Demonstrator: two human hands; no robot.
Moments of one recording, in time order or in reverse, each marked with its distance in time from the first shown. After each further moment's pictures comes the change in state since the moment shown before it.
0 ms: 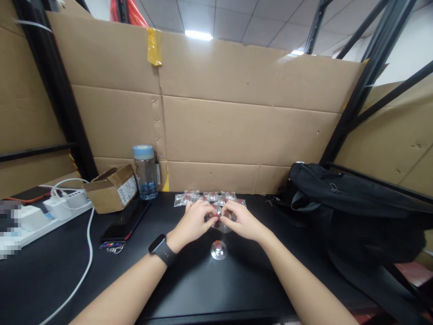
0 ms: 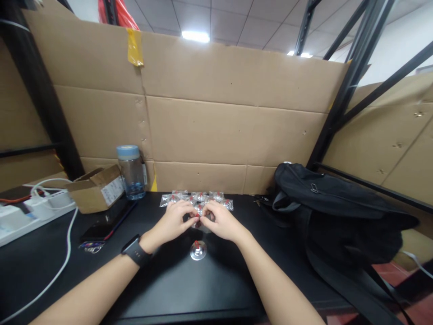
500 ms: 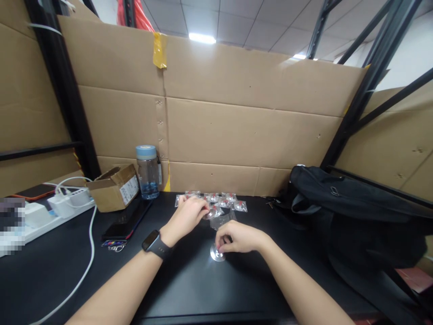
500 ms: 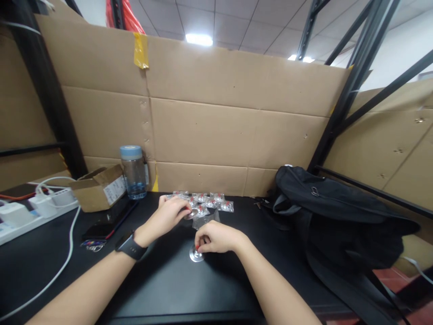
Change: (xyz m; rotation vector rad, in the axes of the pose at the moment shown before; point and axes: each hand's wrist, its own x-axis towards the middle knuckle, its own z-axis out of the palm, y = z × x) left_hand 0.000 -0.016 -0.020 0.149 0.057 0.018; right_hand -0.004 -0.005 0.013 0.091 -0.473 -0.063
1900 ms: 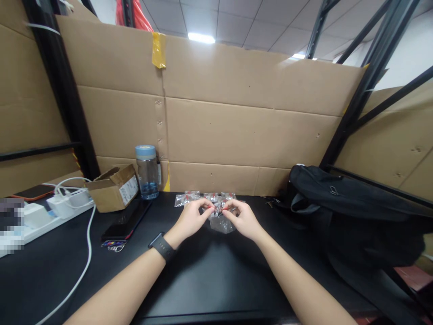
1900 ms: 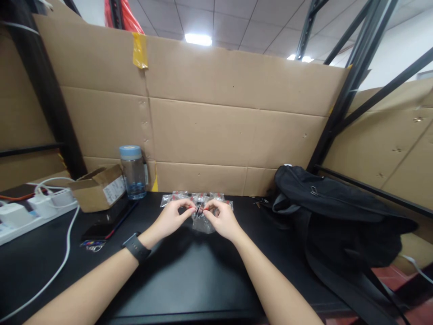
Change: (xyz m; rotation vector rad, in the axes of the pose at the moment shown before) left_hand 0.004 0.007 0.023 -0.550 0.090 -0.178; right_hand 0.009 0.017 -0.005 0.144 0.753 0.156
